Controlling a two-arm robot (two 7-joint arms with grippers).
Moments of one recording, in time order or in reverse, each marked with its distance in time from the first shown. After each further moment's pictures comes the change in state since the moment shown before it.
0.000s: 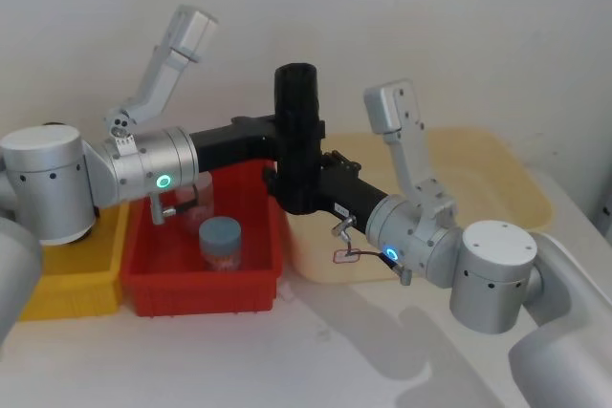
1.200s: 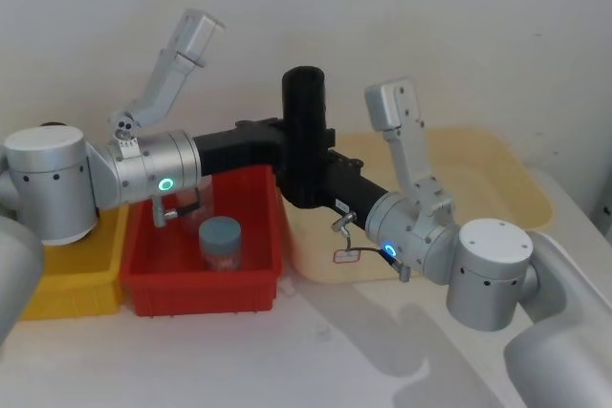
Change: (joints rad) left arm -0.006 0.004 0.019 0.006 0.006 -0.004 -0.017; right arm 0.009 -0.016 0.009 0.021 -0.013 -0.008 -0.015
